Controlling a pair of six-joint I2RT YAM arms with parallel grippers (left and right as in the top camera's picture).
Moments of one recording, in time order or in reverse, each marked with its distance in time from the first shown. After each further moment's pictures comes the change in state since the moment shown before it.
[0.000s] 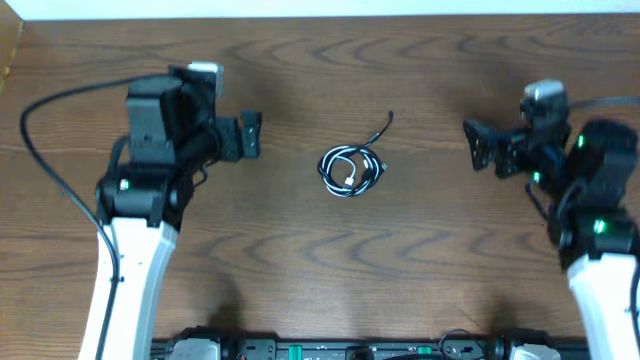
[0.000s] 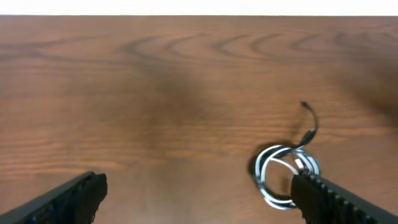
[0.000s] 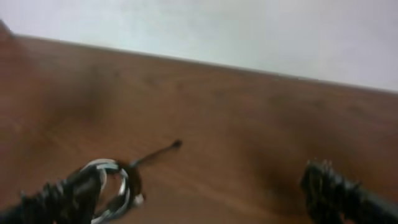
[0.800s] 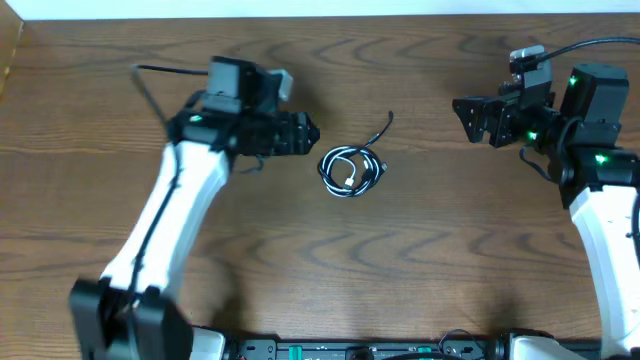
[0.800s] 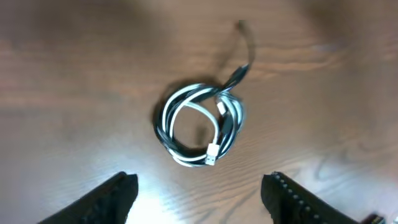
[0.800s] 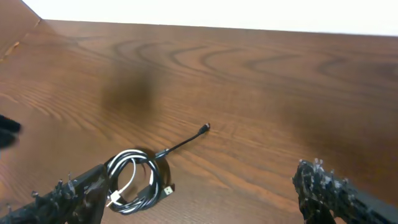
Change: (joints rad) left arm -0.148 0.337 0.073 -0.060 0.252 -0.199; right arm 0.000 0.264 0.224 -0.151 -0.103 0.030
